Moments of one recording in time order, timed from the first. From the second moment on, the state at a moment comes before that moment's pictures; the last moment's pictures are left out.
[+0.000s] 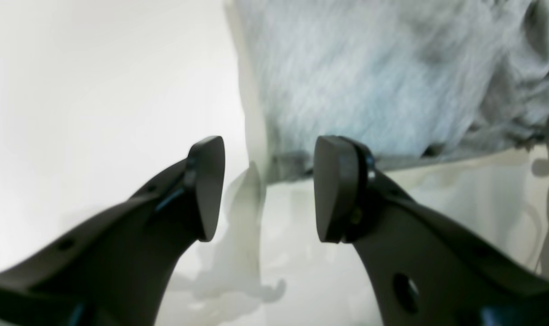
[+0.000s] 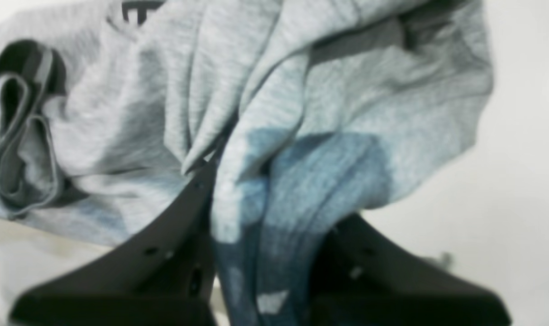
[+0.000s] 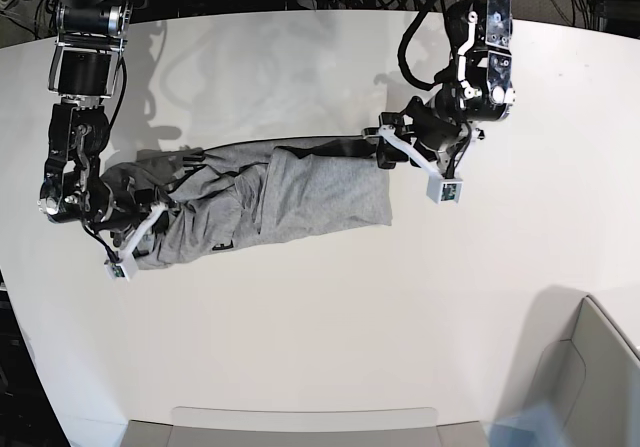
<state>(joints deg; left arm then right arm) 9.2 -5.4 2.7 109.7 -22.2 5.1 61.9 17.4 19.7 5.2 76.8 29.5 20.6 -65.9</state>
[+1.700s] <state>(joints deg) 12.6 -5.3 -13.4 109.7 -22.2 4.7 66.4 10.9 -5.3 -55.7 97.7 -15.8 16.7 -70.1</state>
